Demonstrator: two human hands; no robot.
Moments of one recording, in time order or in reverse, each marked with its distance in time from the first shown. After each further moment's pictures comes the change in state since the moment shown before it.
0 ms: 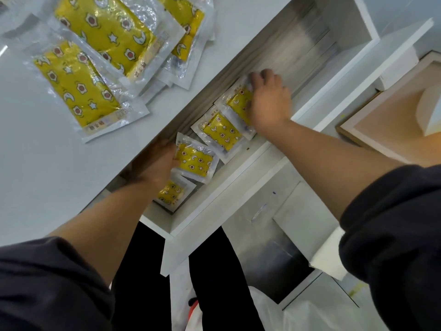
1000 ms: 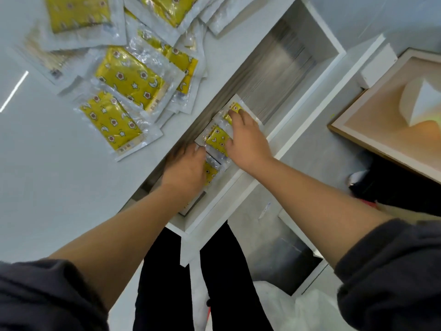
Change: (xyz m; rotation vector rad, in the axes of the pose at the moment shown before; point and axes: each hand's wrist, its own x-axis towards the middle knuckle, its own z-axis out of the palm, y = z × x) left_hand -0.035 0.043 -0.057 -0.030 0.026 0.168; right_hand -0.070 -0.043 -0.038 0.351 -0.214 0.083
